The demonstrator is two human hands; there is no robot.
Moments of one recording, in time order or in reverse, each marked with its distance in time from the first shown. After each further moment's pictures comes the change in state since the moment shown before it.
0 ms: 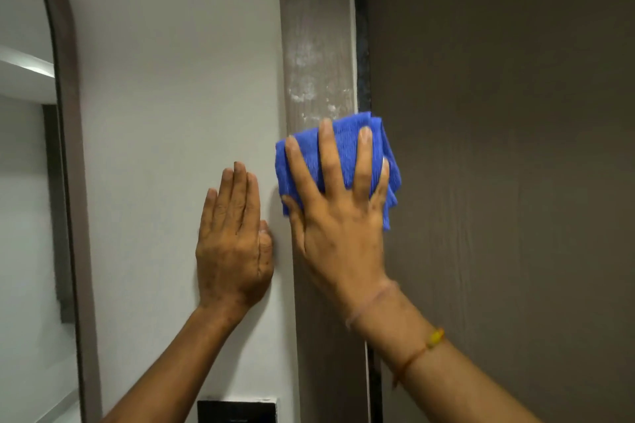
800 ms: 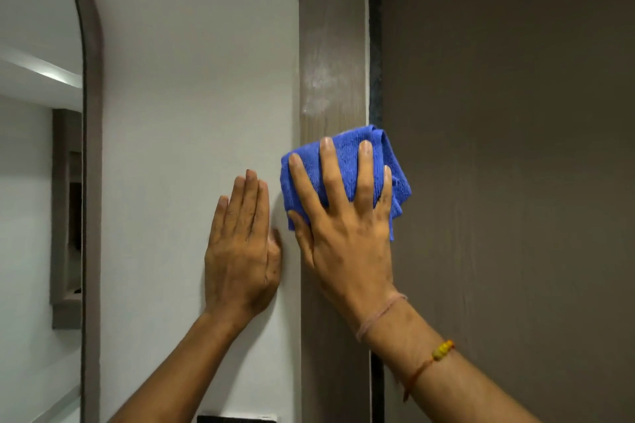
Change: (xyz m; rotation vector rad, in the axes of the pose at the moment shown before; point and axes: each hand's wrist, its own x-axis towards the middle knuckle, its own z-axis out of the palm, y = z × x) left_hand 0.008 -0.002 -0.006 -0.035 -0.107 -0.018; right_hand 0.007 0.003 0.000 -0.111 -0.019 -0.104
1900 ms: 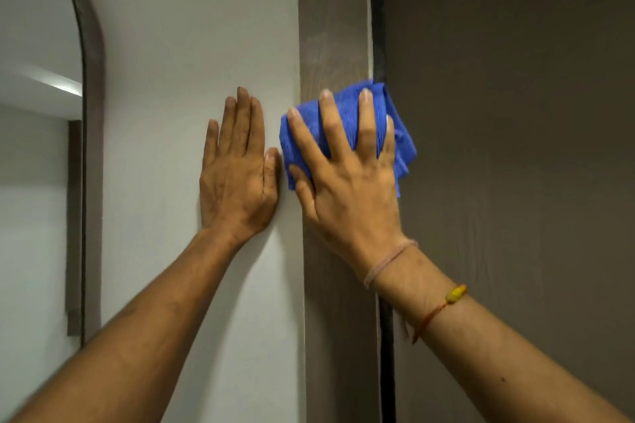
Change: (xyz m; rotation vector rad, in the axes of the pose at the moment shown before) left_hand 0.098 -0.017 -0.008 -0.018 0.077 -0.018; right_hand 0.058 0.013 -0.006 0.104 0.022 -0.041
